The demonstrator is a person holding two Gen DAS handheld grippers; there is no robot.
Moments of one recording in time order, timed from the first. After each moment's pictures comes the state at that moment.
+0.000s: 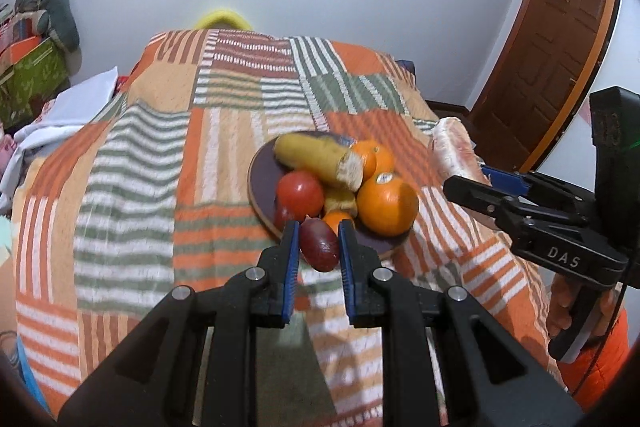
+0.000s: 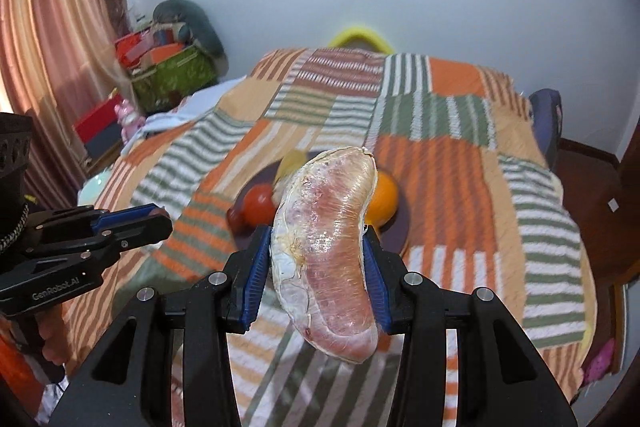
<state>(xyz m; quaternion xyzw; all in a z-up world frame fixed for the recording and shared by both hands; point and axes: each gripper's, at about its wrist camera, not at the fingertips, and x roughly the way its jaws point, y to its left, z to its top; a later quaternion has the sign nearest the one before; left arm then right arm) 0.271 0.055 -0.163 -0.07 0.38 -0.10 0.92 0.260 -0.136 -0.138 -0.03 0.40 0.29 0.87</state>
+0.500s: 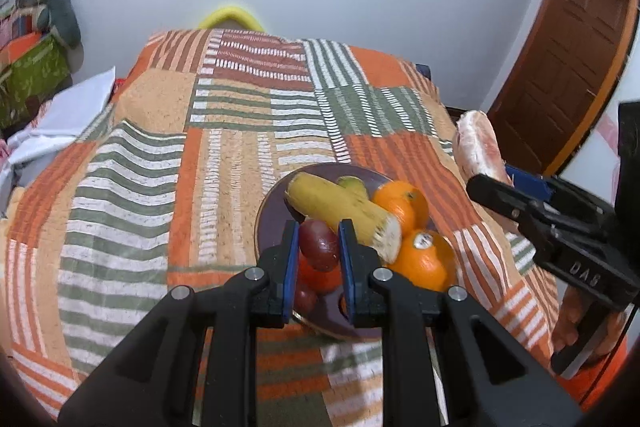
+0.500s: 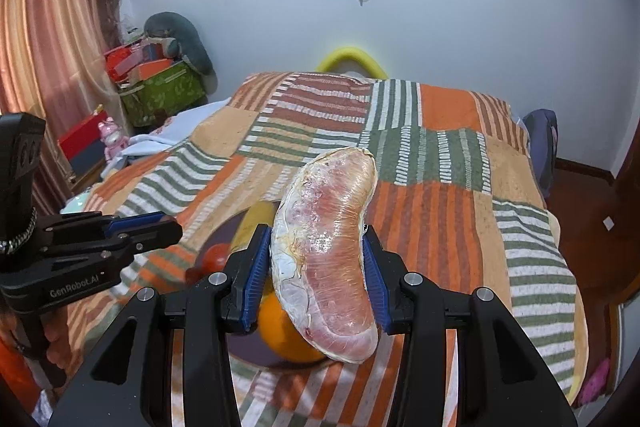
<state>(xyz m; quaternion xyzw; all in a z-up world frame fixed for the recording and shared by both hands) 0.351 0.067 -0.175 -0.08 0.39 -0.08 0.91 0.312 -0.127 -0.143 -0.04 0.37 0.28 0.88</state>
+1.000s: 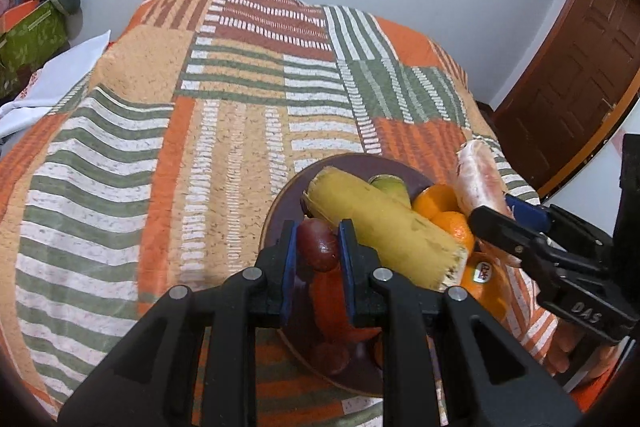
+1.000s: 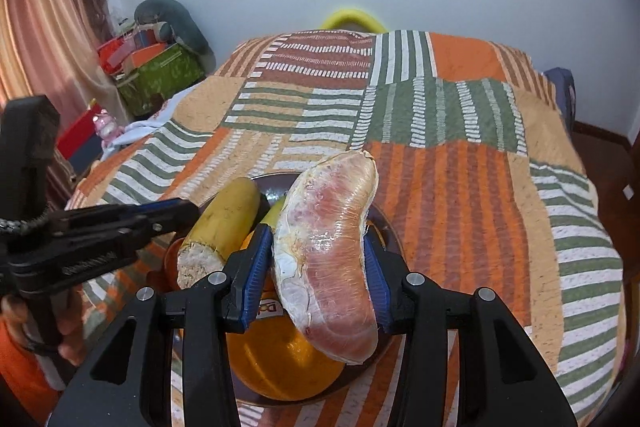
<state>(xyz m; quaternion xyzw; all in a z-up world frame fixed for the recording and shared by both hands) 0.406 0.075 -0.223 -0.11 0.44 -0.07 0.89 0.342 -0.121 -0.189 0.00 0.43 0.29 0.85</state>
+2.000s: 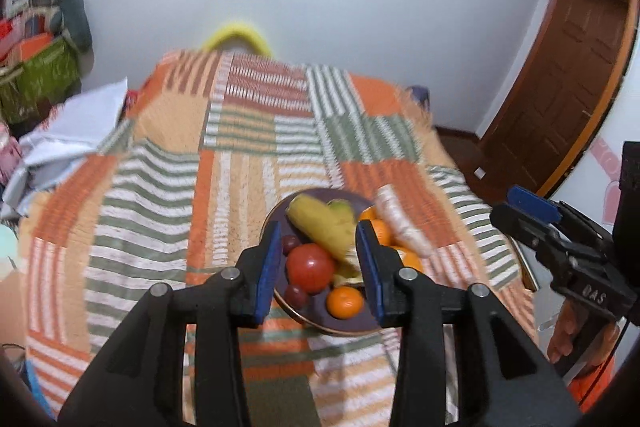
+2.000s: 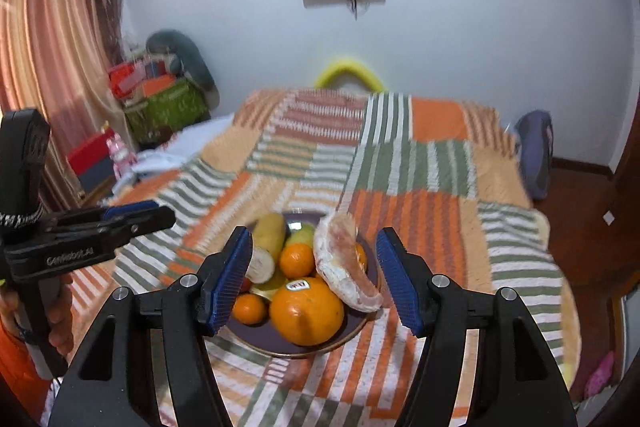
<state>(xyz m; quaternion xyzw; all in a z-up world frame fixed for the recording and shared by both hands) 0.309 0.067 -0.118 -0.09 0.35 -0.07 0.93 0.285 -0.153 -0.098 -0.01 0.35 0.28 0.89</state>
